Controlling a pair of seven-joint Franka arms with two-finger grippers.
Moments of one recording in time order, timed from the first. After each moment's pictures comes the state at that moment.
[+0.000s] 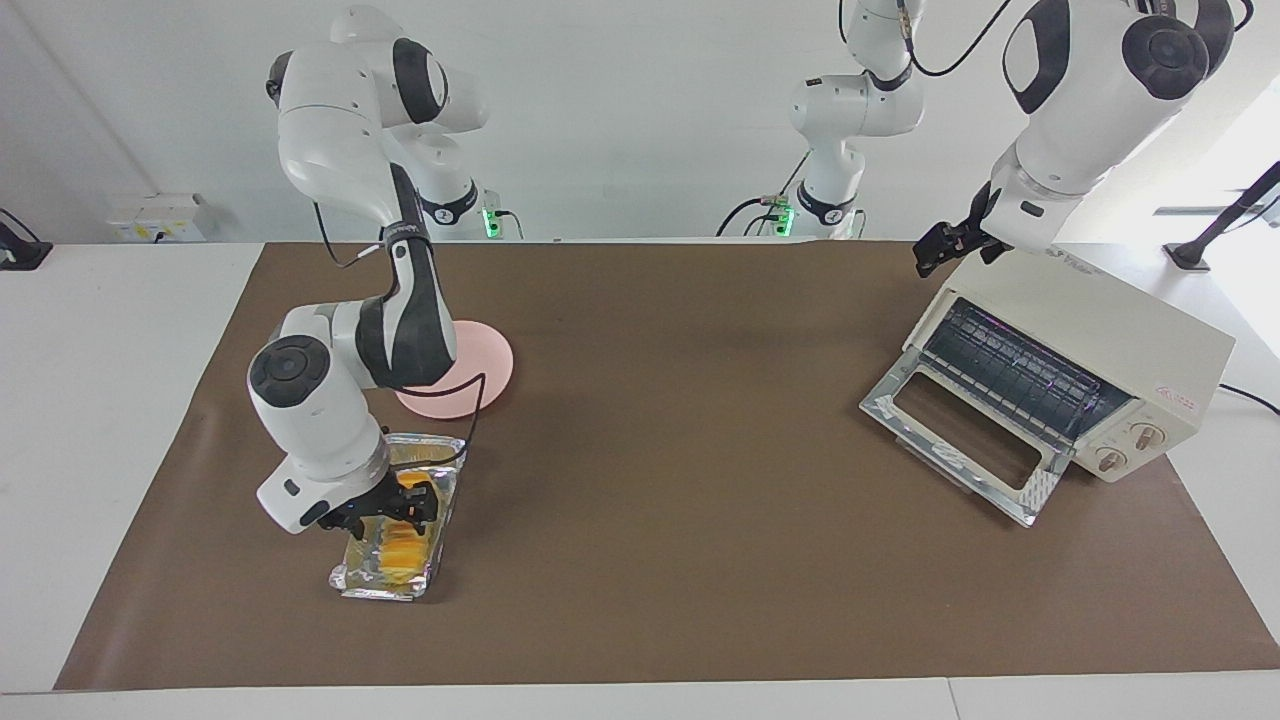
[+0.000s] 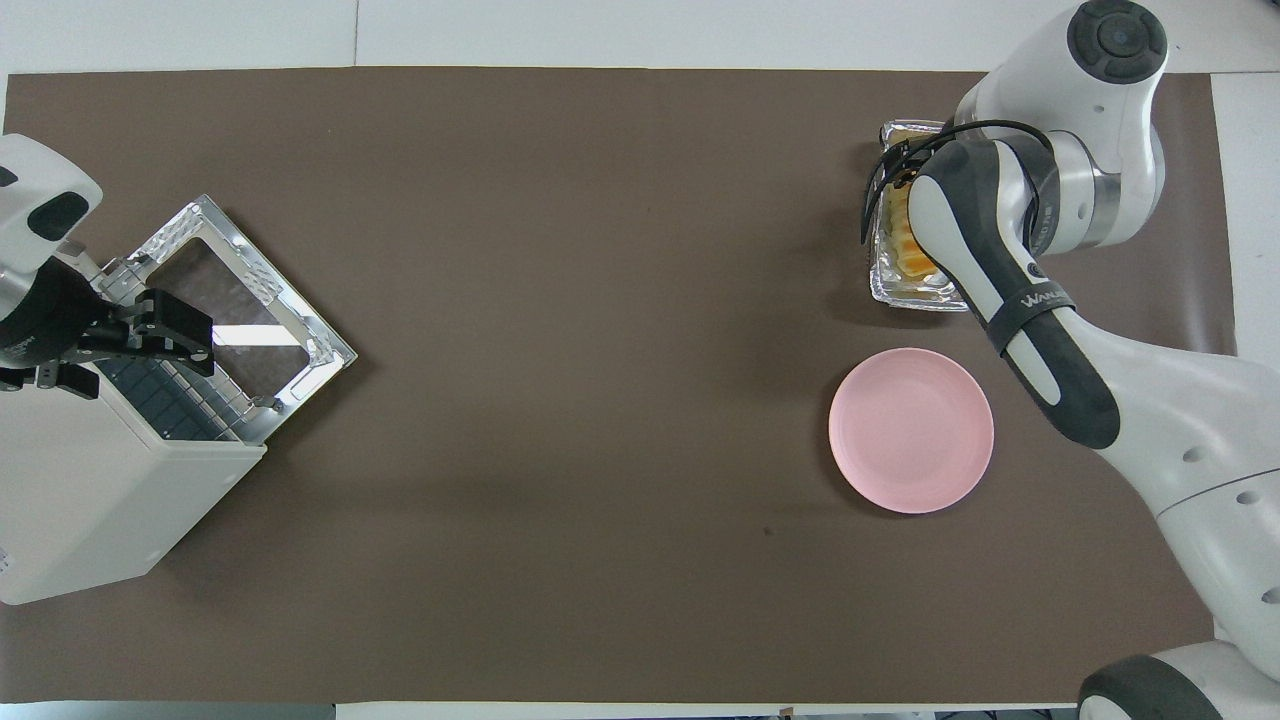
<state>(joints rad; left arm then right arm) -0.08 0.02 -0.03 -1.60 -0.01 1.38 -0.25 0.03 0.68 0.06 -1.34 -0.09 2.13 0.05</state>
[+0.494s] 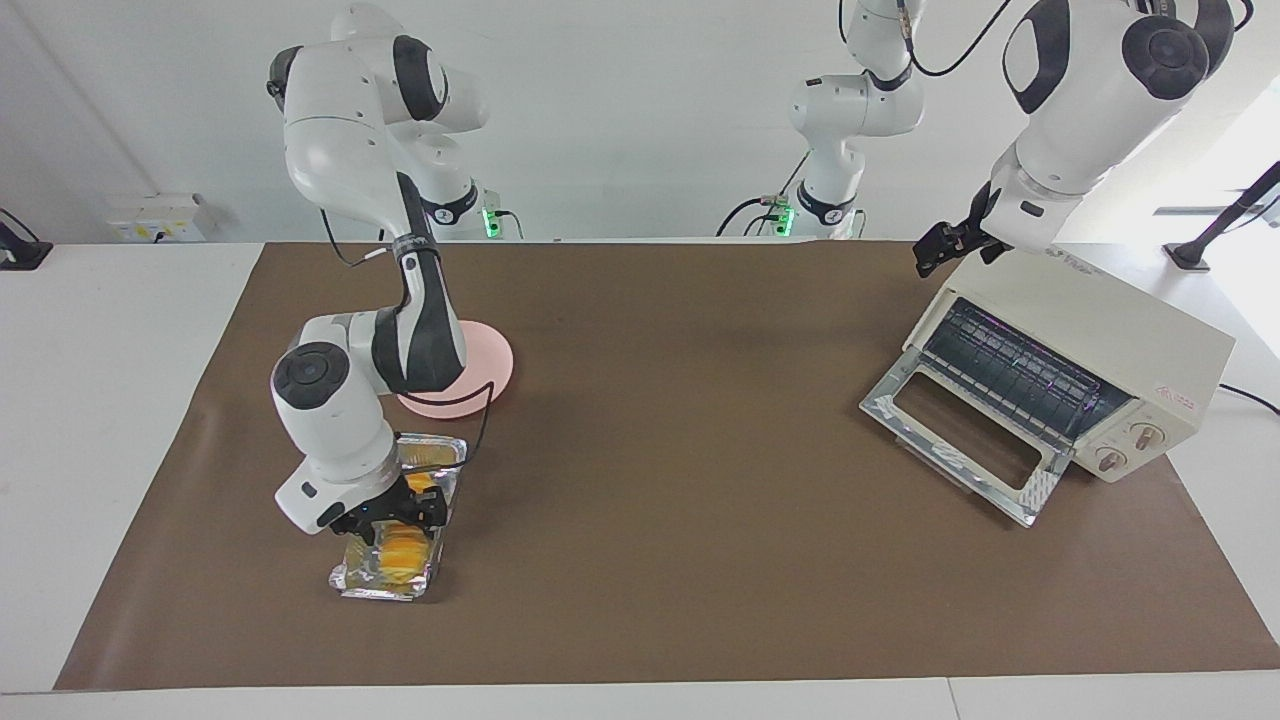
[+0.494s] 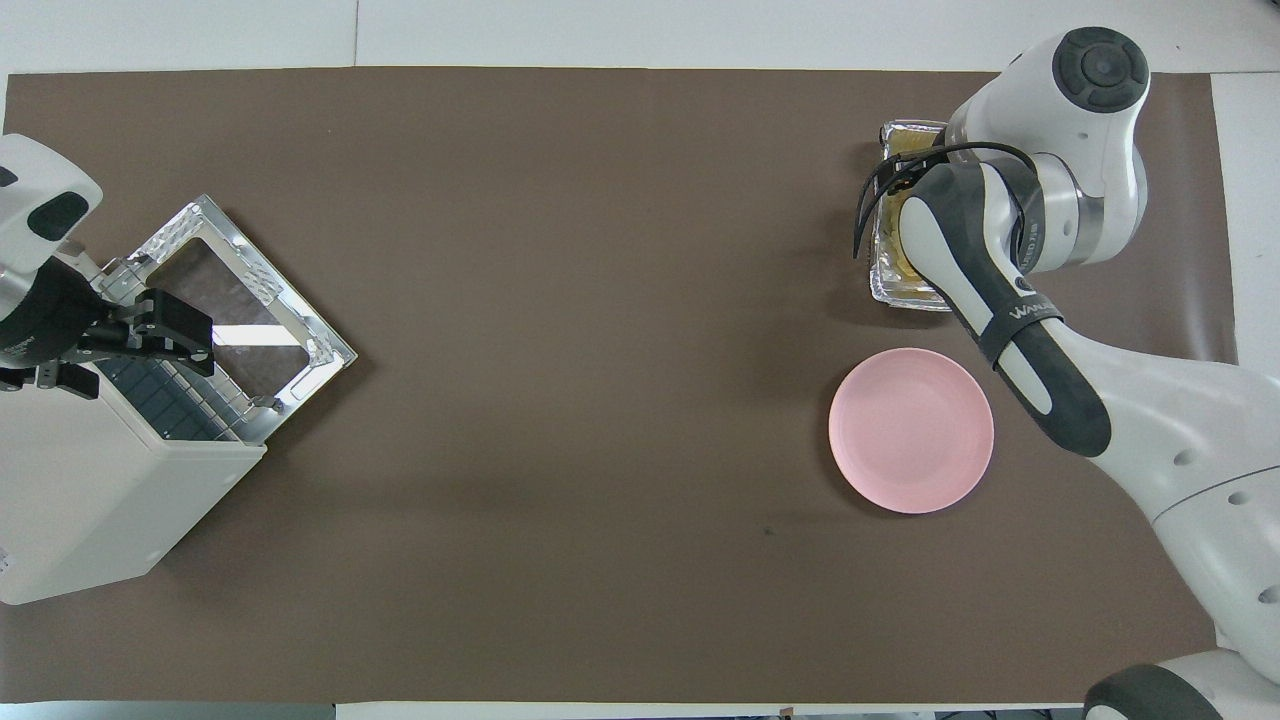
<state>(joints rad) -0.08 0.02 -0.03 -1.60 -0.01 1.38 -0.25 0.03 0.65 0.06 -1.44 -0.09 2.24 0.06</state>
